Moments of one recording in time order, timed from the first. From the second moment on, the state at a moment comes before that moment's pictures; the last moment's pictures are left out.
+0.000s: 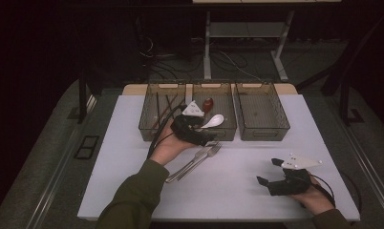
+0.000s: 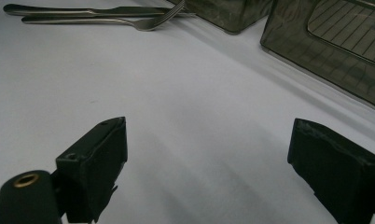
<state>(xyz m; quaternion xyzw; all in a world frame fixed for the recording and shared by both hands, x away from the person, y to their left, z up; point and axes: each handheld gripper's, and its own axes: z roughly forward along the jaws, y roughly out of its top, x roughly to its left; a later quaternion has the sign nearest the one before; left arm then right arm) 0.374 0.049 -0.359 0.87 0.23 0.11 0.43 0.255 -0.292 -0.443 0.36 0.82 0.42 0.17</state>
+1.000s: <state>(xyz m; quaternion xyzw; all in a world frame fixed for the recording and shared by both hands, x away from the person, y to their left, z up) 0.345 0.052 -0.434 0.89 0.26 0.11 0.36 0.255 -0.291 -0.444 0.36 0.82 0.42 0.17</state>
